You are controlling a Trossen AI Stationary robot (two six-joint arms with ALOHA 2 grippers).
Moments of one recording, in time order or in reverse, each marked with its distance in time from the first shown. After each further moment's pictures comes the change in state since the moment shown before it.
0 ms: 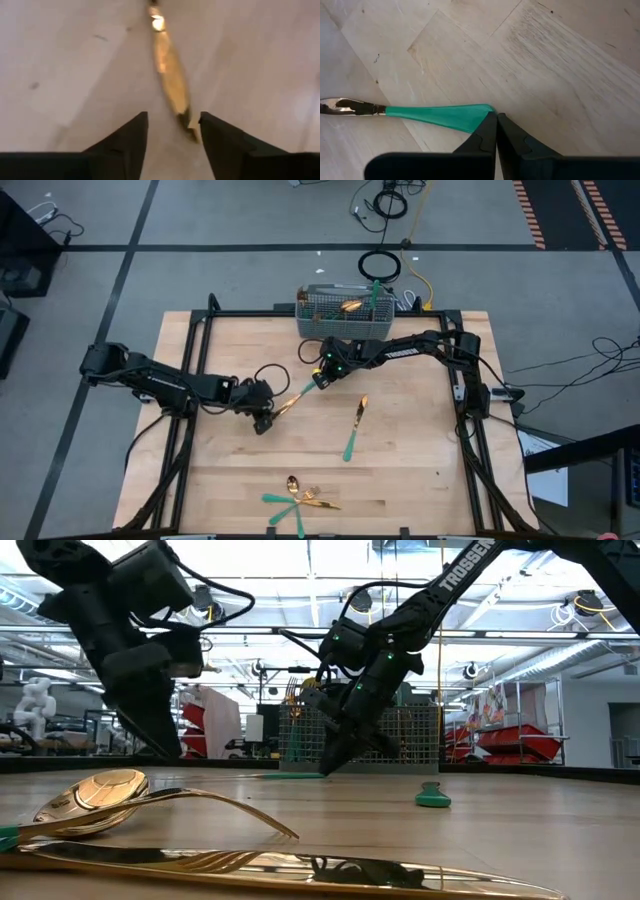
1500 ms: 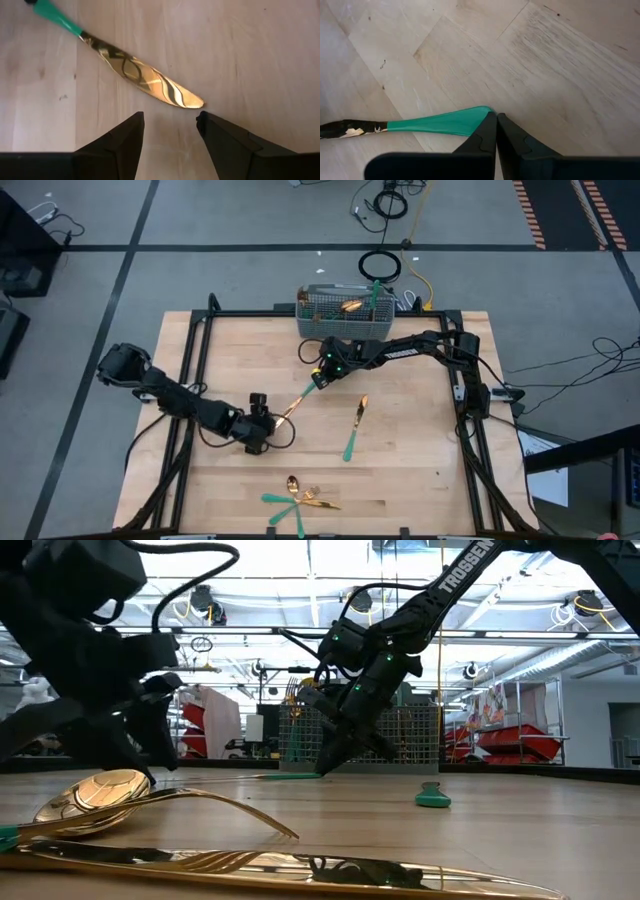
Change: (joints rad) left arm -0.341 0.235 0.026 0.048 -0.317 0.432; right arm -0.004 0.001 0.000 0.038 -0.004 0.022
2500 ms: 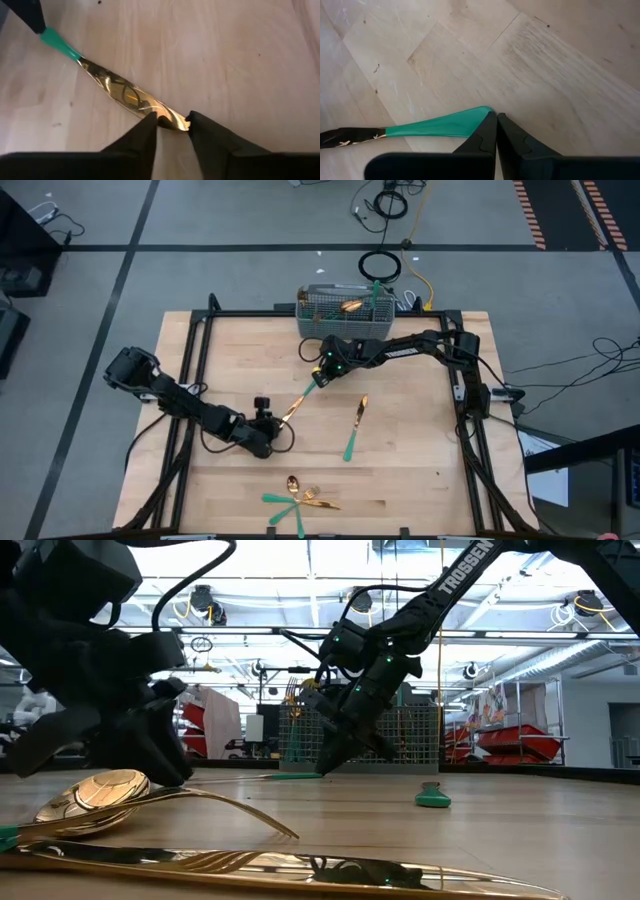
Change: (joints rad) left arm -0.003 0.096 -0.037 0.237 -0.096 -0.005; right arm -0.003 0.000 0.000 0.008 0.003 -0.029
